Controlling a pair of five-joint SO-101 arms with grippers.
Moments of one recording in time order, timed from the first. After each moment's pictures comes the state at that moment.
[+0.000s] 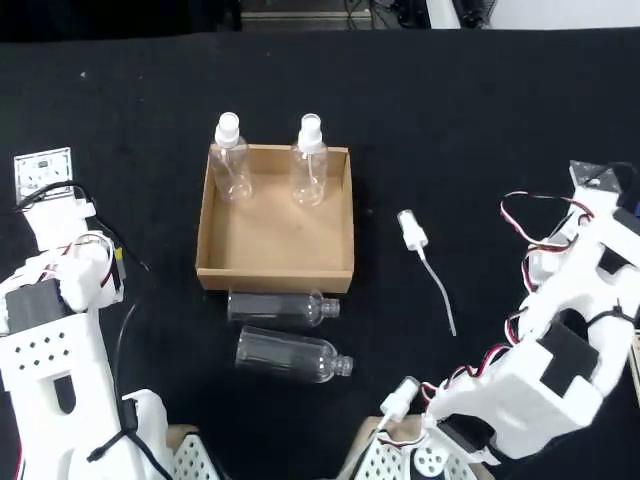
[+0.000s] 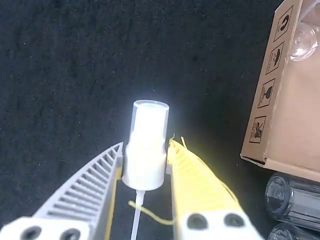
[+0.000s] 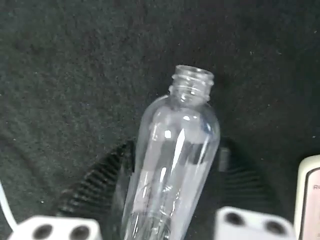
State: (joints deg) left arm -24.9 -54.1 46.8 69.6 -8.9; right arm 41.9 9.5 17.8 65.3 28.5
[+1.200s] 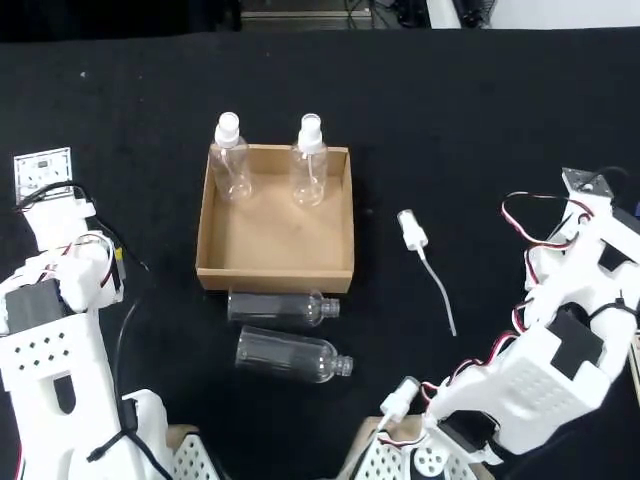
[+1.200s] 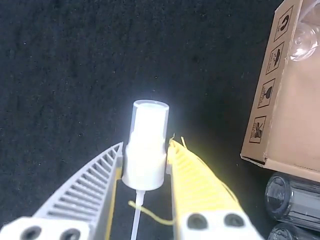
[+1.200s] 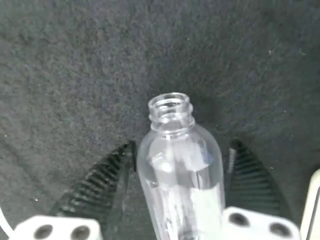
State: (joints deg) left arm -24.9 -54.1 46.8 69.6 -8.9; right arm 41.7 14.7 15.0 66.5 30.8
